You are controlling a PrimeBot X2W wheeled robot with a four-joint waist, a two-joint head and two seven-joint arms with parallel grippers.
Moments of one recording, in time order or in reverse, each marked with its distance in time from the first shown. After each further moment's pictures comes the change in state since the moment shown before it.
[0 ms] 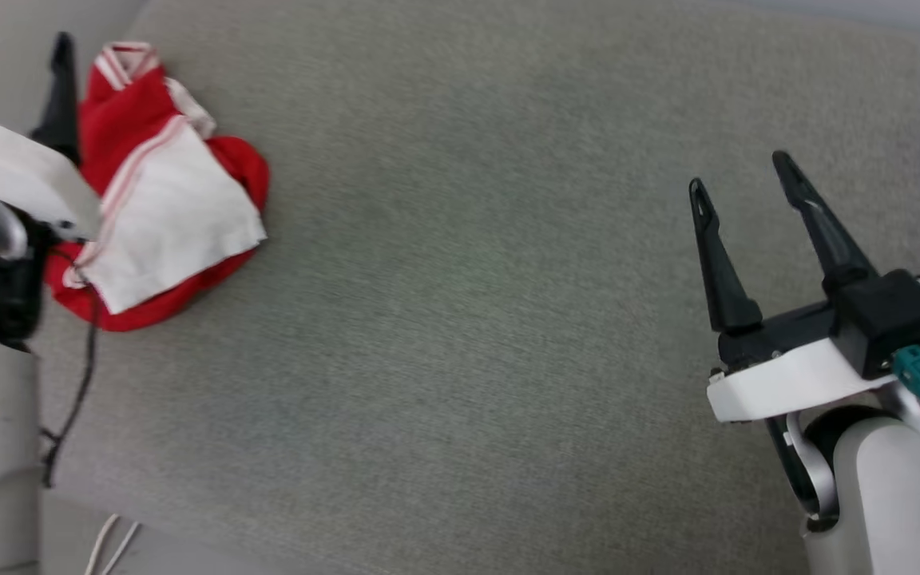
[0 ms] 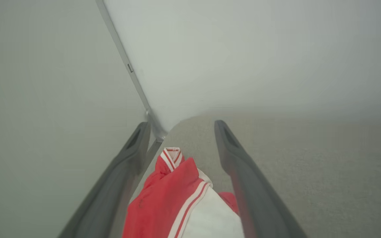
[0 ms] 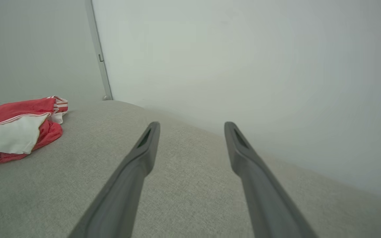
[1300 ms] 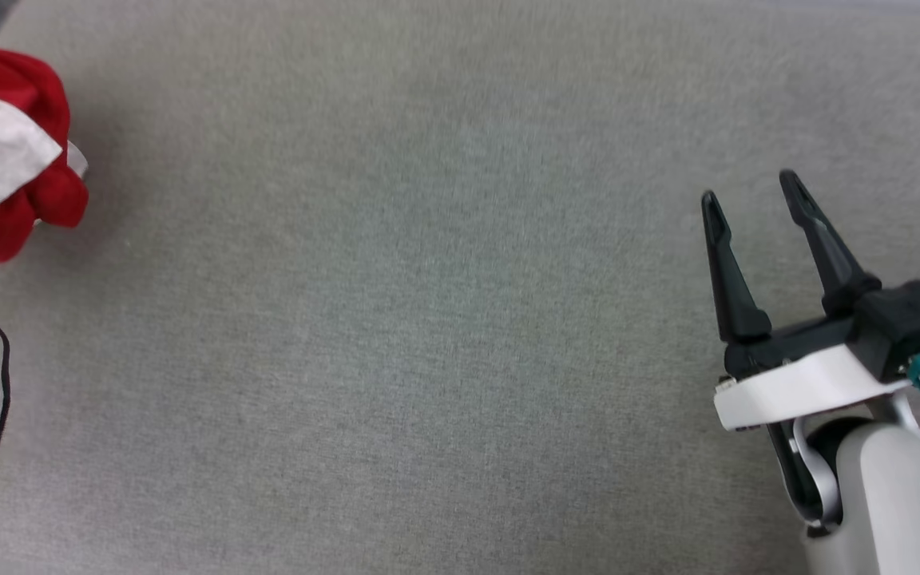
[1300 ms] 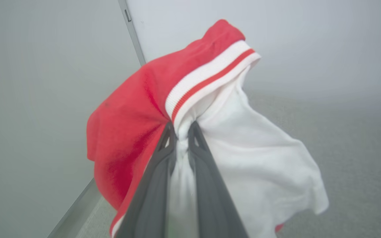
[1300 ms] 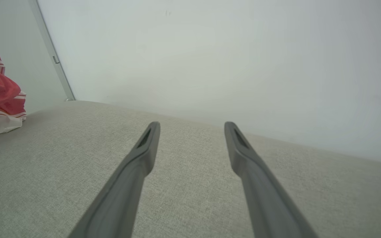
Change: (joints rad) left arm -0.114 0.181 0.020 0.427 -0.149 0.015 -0.024; right arm -0.004 0.000 -0.029 0.083 0.093 0.000 -0.072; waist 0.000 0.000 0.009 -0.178
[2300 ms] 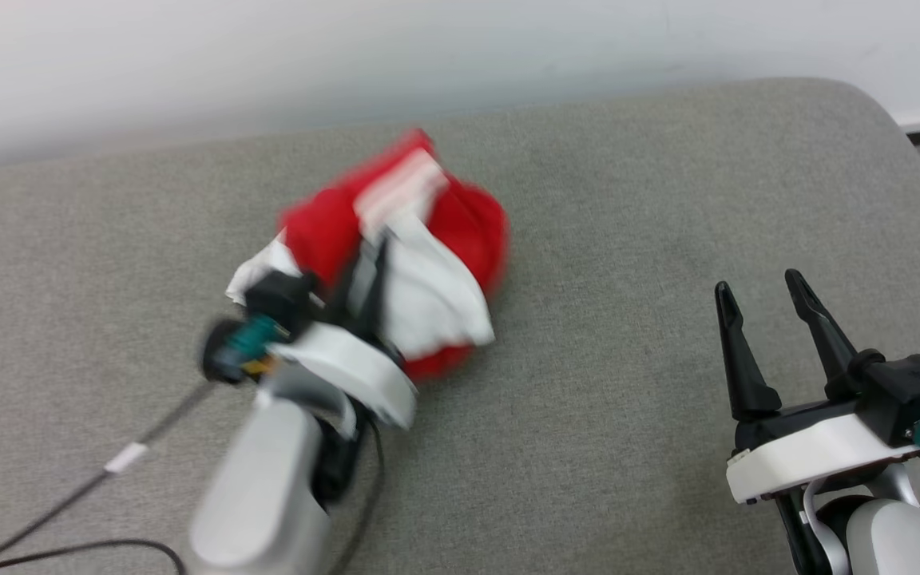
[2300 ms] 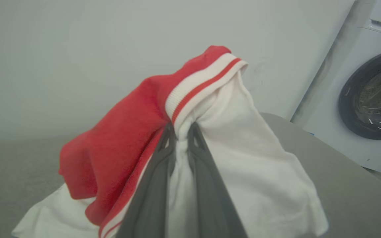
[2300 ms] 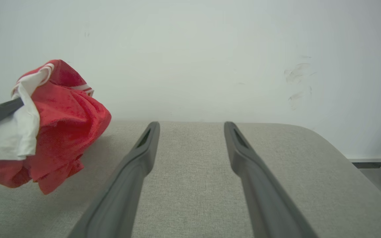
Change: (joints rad) left arm 0.332 -0.453 -0.355 -0.328 0.054 0.025 -0.288; right arm 0.176 -0.001 -0.042 -0.020 0.075 0.000 0.039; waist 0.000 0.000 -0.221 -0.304
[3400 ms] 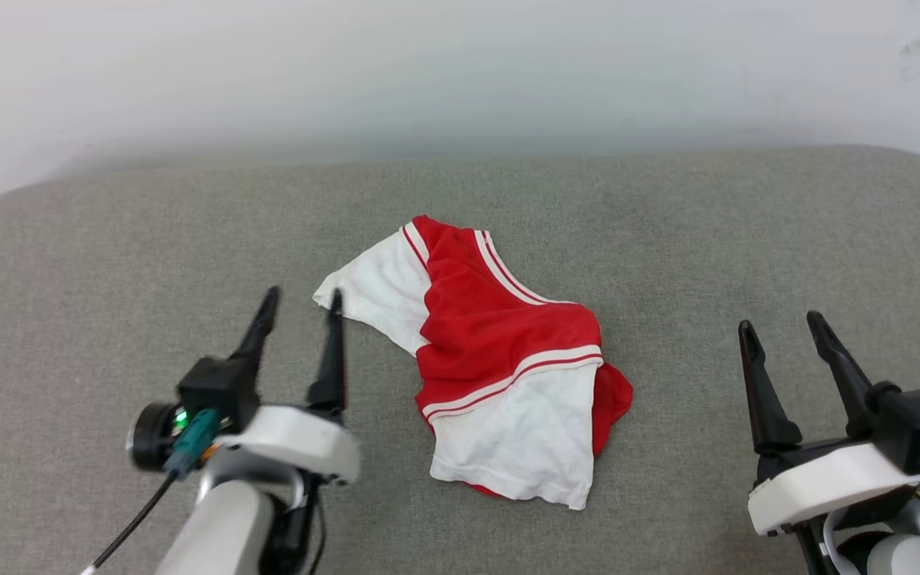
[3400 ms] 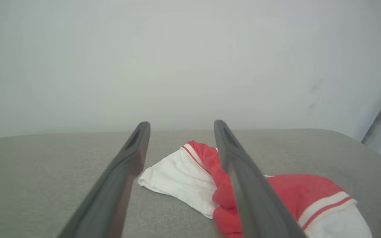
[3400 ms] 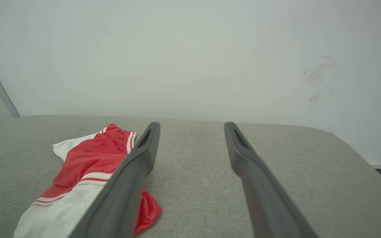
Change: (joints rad) left arm 0.192 0.106 -0.078 -0.162 -0.053 0.180 -0.073; right arm 0.068 0.001 -0.053 -0.005 -0.008 0.000 0.031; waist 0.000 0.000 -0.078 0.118
